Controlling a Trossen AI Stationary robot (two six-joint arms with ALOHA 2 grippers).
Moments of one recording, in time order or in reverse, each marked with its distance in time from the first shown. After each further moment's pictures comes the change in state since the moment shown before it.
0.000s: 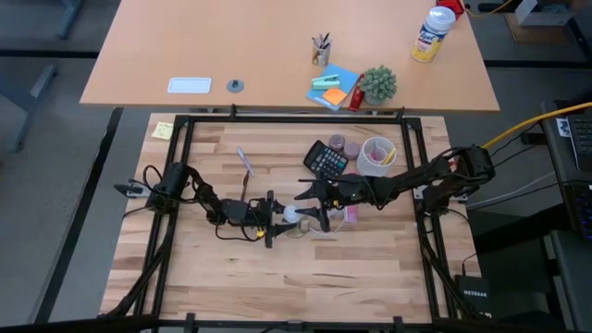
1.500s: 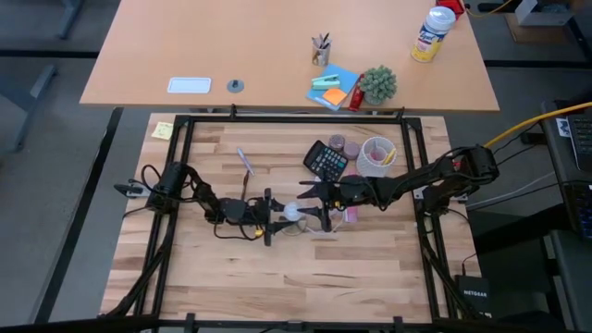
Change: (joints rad) left arm -0.003 -0.021 -0.028 0.006 -0.014 0.043; right arm -0.001 -0.039 -0.001 -0.041 0.071 -0.012
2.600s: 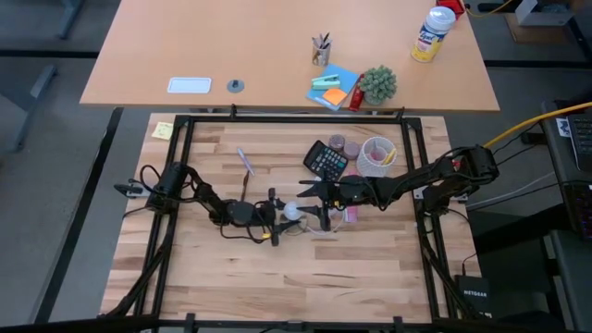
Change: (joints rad) left arm -0.009 -0.001 0.079 -0.131 -0.073 0.155; right arm 0.000 0.000 0.001 -0.003 0.027 0.001
